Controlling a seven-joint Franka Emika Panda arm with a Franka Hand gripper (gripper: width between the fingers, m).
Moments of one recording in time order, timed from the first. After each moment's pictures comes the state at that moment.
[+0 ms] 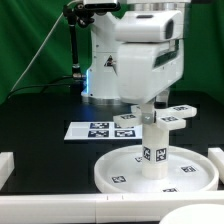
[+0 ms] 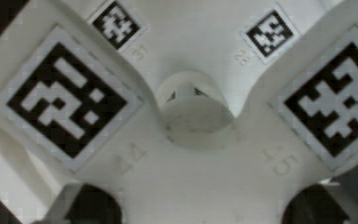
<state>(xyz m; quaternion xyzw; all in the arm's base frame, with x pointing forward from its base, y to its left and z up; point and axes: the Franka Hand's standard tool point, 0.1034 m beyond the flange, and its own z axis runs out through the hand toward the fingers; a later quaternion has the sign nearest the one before) 0.561 0.033 0.101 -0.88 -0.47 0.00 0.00</state>
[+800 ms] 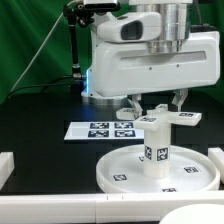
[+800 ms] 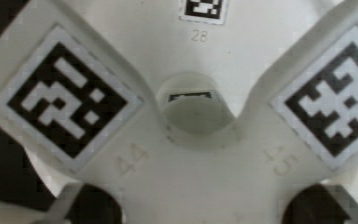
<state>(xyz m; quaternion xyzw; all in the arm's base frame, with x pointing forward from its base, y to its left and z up) 0.559 0.037 0.100 -0.99 -0.12 0.00 0.01</state>
